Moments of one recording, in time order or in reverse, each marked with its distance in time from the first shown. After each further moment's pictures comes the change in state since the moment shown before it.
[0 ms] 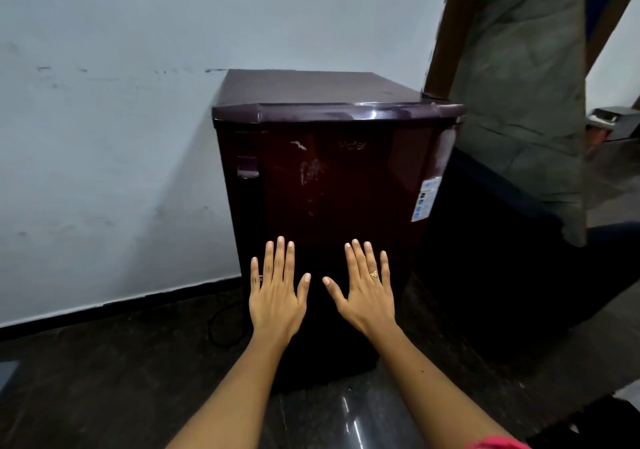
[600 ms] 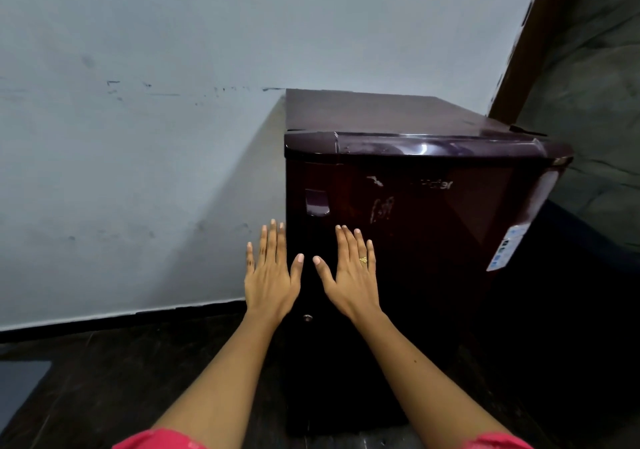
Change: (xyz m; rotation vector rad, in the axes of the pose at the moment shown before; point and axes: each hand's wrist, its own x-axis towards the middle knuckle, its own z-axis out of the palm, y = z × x) left_hand 0.109 -0.119 -0.001 -0.084 0.003 -0.123; right_hand 0.132 -0.118 0.024 0.312 0.059 -0.105
